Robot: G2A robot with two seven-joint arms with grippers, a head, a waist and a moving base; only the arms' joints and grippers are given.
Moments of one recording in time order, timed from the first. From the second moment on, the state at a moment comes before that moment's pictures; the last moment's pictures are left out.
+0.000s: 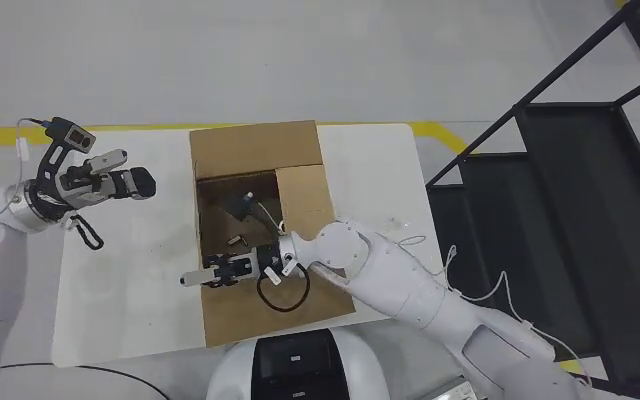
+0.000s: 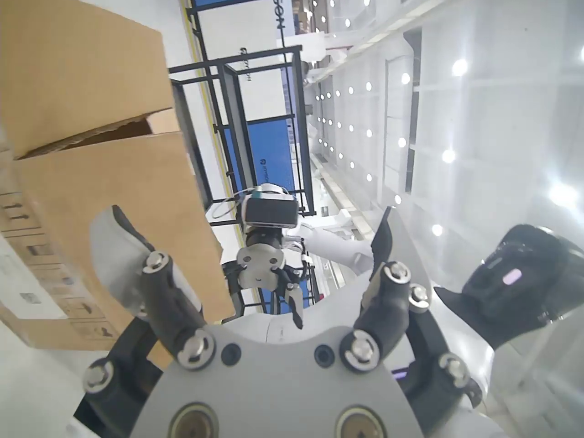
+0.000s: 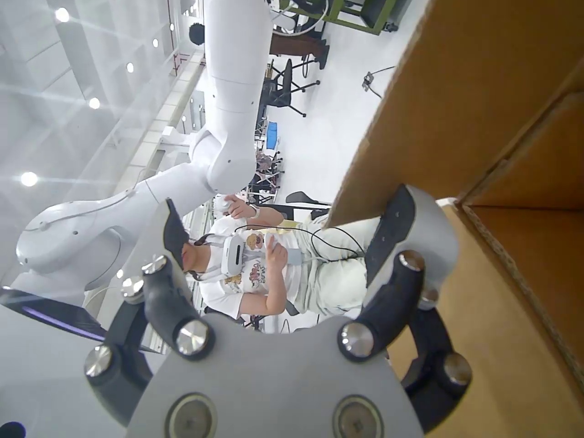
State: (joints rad) left arm 1.01 -0.85 -1.49 -1.34 -0.73 -0.17 -1.39; right arm -0.89 -1.36 0.59 -1.46 0.30 -0.23 0.78
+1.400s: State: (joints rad) left arm 0.92 -0.88 -1.20 -1.14 -0.32 0.17 -1.21; right arm -1.25 -1.29 1.07 -1.86 0.15 -0.13 0.92
